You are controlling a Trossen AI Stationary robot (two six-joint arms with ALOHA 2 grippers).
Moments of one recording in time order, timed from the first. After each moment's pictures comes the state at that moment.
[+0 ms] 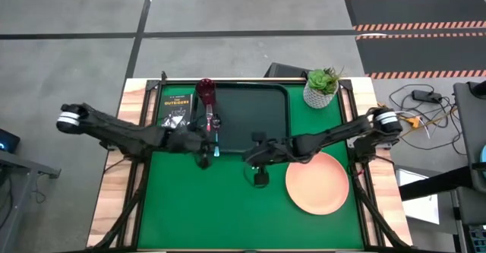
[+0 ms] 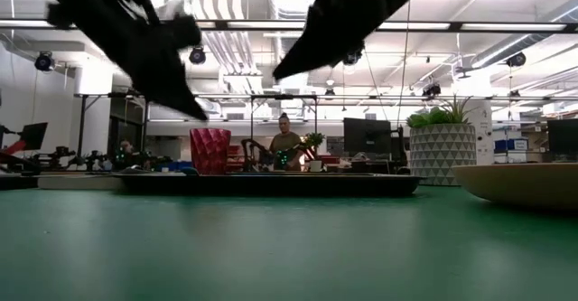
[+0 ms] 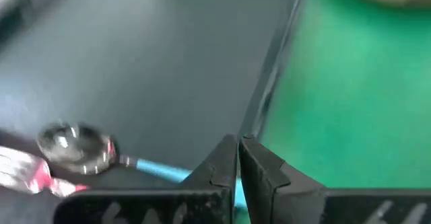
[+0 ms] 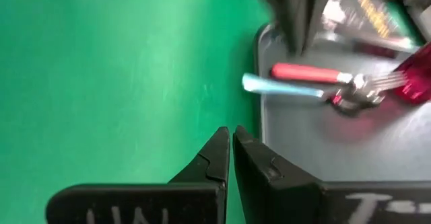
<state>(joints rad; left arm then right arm) -0.10 1.18 0.59 -0.12 -0.33 -0.30 0.17 1.72 1.15 -0.08 0.18 -0.06</state>
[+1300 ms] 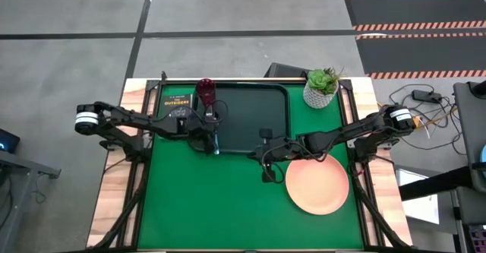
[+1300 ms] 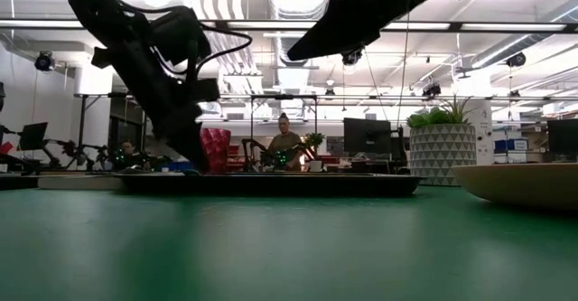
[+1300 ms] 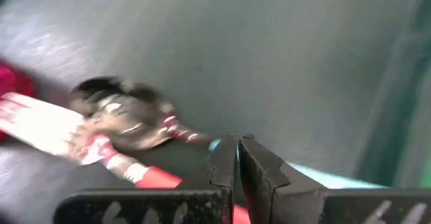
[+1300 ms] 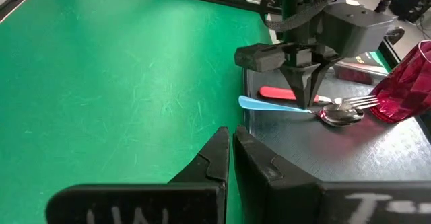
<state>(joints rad) 0.17 1.40 0.59 -0.09 -0.24 -0.17 0.17 1.60 1.00 0.07 0.18 -0.10</state>
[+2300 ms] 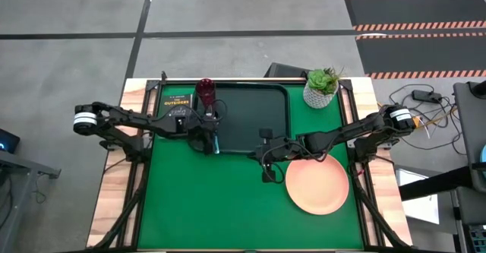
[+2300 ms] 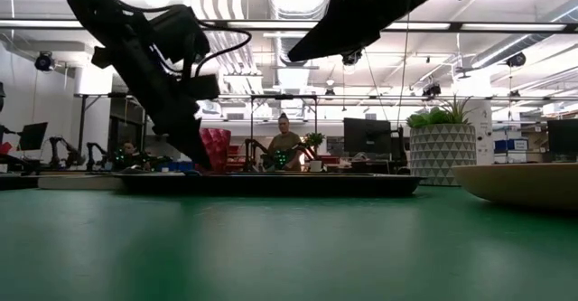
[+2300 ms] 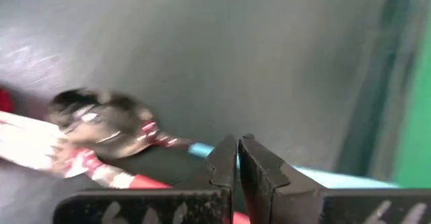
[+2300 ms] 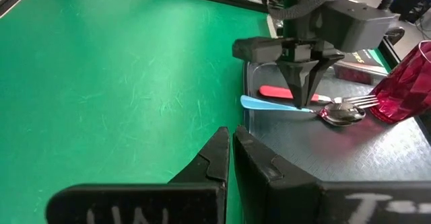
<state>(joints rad) 0.19 1.39 0.59 -0.08 -0.17 -0.13 0.17 1.60 1.00 0.06 0.18 -0.11</state>
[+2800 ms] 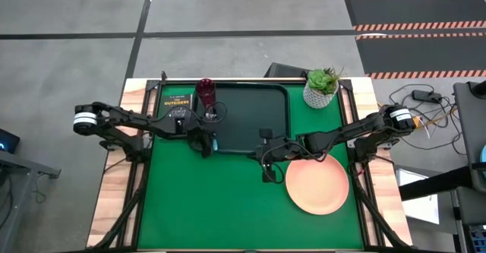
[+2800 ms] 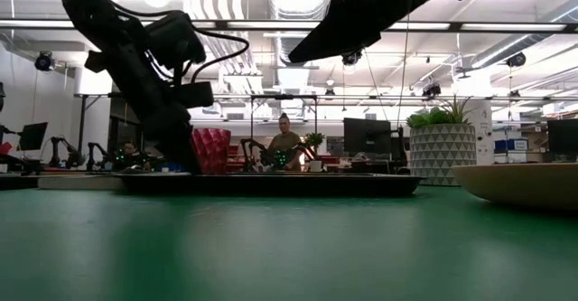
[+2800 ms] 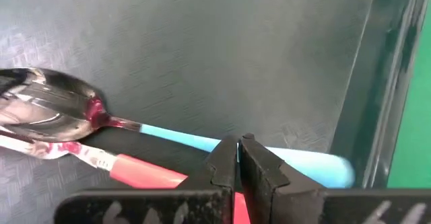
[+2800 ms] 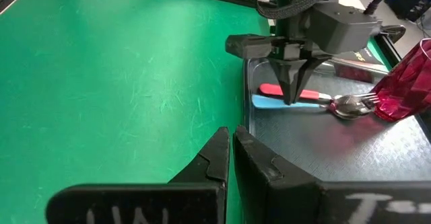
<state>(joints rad) 0.18 1.39 0.56 -0.09 -0.14 -0.11 0.17 1.60 1.00 0.06 0.18 -0.11</state>
